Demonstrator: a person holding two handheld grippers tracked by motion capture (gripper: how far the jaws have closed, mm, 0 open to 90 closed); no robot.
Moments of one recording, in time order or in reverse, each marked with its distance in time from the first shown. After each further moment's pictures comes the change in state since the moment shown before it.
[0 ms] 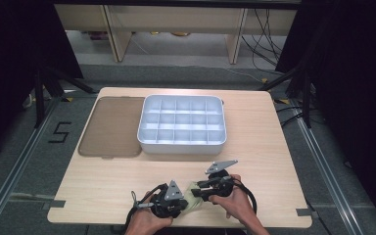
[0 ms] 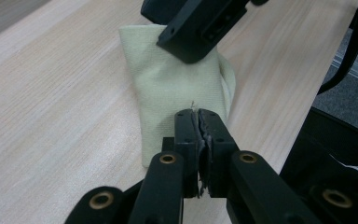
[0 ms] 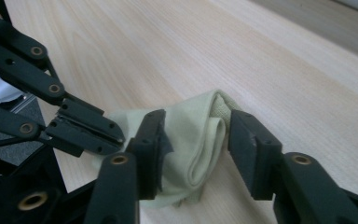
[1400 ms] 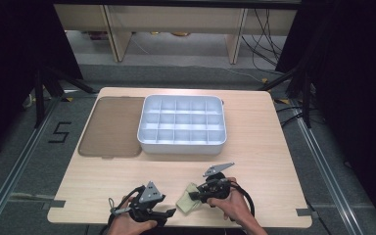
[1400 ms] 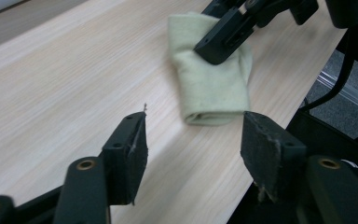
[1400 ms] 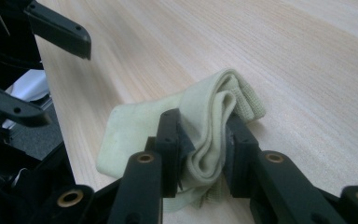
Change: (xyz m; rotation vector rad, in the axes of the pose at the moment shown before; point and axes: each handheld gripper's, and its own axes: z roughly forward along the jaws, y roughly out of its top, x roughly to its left) left arm 0.018 -0.032 -0.045 -0.074 0.024 -0.088; right arm -0.004 -0.009 0.016 0.017 0.082 0.032
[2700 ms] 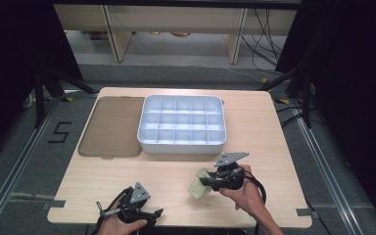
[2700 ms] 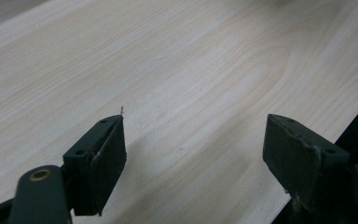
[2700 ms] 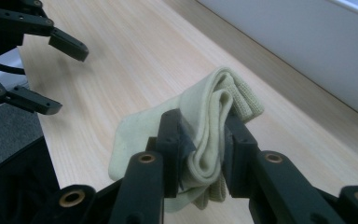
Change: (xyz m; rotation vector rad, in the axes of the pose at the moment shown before) left arm 0.020 -0.022 -0.003 0.070 0.146 -0.039; right arm 0.002 0.026 -0.056 -0.067 -0.141 -0.142
